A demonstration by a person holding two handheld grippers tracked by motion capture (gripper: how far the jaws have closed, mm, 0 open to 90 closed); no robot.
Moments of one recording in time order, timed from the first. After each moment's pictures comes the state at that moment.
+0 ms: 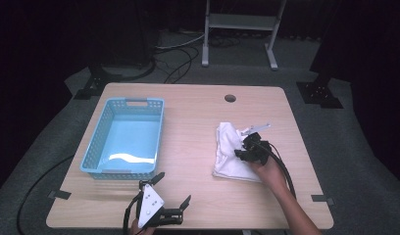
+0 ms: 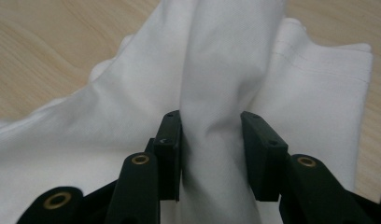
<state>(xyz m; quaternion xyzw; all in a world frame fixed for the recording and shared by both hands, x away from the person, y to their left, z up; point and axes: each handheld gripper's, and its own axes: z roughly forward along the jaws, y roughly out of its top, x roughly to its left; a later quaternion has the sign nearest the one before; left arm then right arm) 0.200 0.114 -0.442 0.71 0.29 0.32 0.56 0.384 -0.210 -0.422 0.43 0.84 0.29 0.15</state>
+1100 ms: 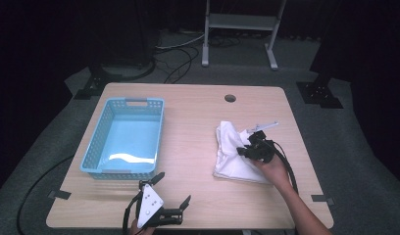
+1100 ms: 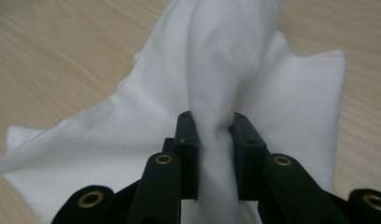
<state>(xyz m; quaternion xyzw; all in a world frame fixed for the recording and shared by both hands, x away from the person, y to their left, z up) 0.201 0.115 -0.442 0.71 0.29 0.31 0.57 0.382 -0.224 -0.411 0.44 0.83 0.33 0.11</state>
